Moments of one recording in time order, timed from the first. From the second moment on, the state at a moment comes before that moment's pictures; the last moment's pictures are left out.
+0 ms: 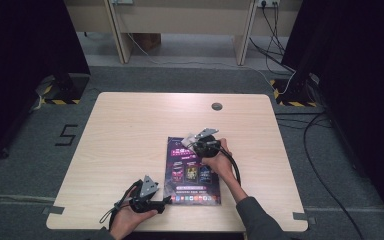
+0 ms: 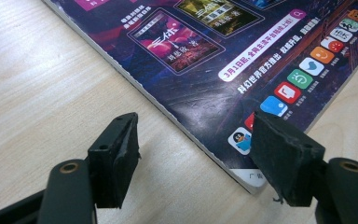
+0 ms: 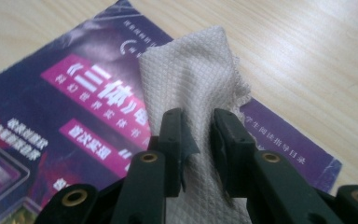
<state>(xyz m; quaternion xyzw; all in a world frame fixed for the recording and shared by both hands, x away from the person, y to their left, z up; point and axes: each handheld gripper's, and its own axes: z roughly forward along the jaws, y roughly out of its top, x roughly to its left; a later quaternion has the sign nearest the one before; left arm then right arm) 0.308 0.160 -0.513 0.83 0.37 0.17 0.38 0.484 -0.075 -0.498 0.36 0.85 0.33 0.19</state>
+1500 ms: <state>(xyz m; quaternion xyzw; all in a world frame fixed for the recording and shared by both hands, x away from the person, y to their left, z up) 0.305 0.159 -0.513 0.83 0.37 0.18 0.38 0.462 0.000 -0.497 0.27 0.89 0.34 0.15</state>
